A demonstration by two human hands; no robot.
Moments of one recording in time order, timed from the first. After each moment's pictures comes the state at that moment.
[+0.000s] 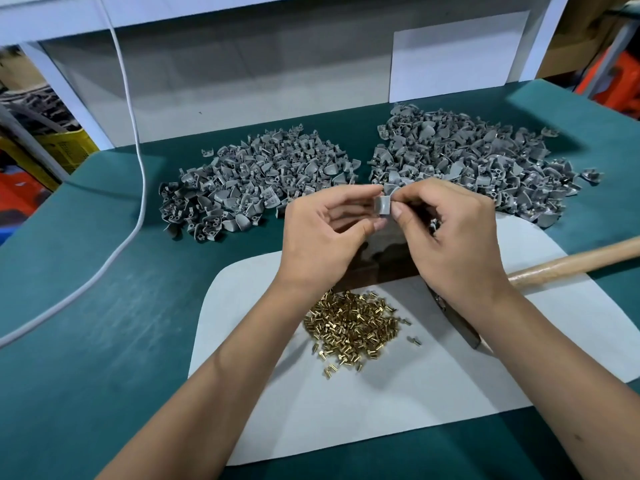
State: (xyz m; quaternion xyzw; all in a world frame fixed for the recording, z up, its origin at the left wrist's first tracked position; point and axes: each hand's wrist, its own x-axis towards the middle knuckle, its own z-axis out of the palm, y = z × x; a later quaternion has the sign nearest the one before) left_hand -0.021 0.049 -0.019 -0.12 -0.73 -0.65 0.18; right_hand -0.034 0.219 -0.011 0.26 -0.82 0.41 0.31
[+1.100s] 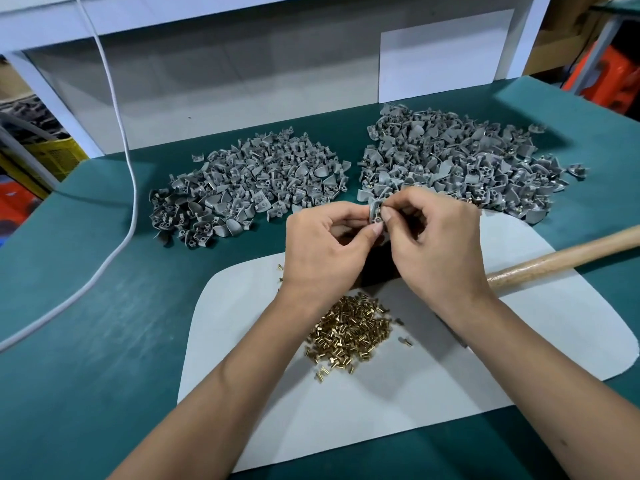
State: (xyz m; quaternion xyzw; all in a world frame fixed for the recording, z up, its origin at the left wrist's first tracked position) left_hand -0.015 0.066 -0.025 -0.08 -0.78 -0.59 0.20; right_hand -0.026 0.211 -0.011 0.18 -0.83 0.43 0.29
